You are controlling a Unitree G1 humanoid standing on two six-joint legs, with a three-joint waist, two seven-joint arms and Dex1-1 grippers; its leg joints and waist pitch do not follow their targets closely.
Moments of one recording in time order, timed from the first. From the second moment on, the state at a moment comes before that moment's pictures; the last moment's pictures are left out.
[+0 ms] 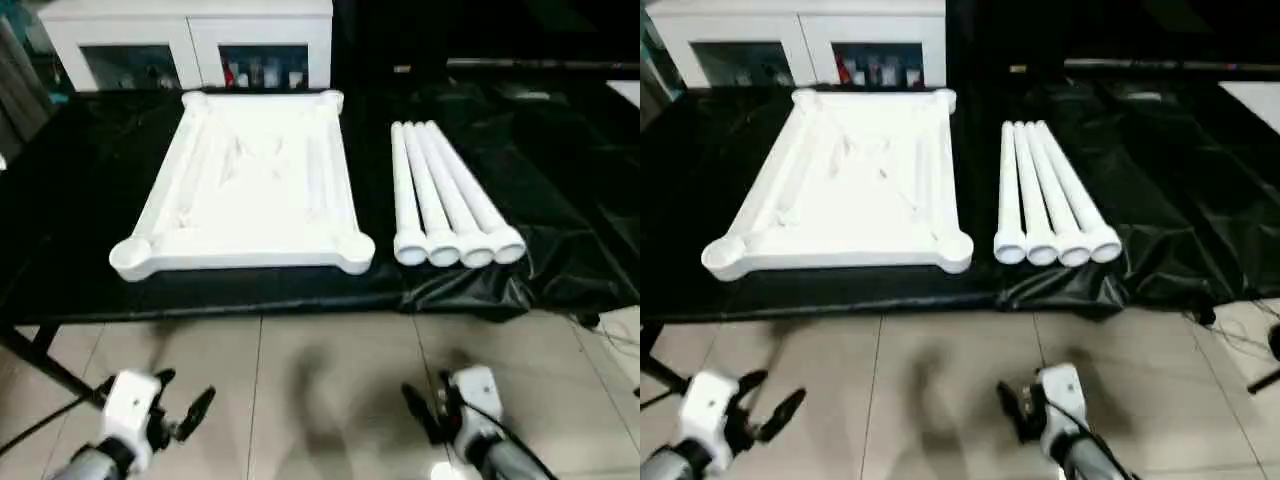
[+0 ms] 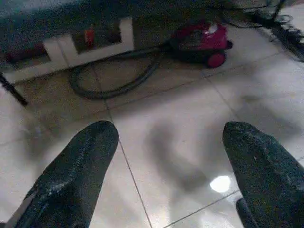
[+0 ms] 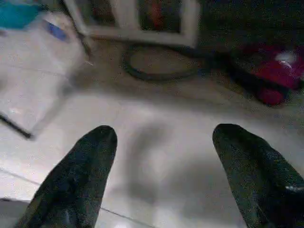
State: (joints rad) left arm 0.37 0.44 0.07 0.09 -0.23 -0.05 -0.53; right arm 0.30 -0.20 0.07 0.15 0.12 -0.02 0.43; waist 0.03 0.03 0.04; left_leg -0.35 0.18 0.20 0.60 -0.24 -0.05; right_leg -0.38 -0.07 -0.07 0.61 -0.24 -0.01
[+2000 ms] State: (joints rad) left arm -0.22 0.24 -0.05 0.00 -0.11 0.30 -0.17; right arm -0.15 -0.14 -0.04 -0.02 0.18 0.28 0.12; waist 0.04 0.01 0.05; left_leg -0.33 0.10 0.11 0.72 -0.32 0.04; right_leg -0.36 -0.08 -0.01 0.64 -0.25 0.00
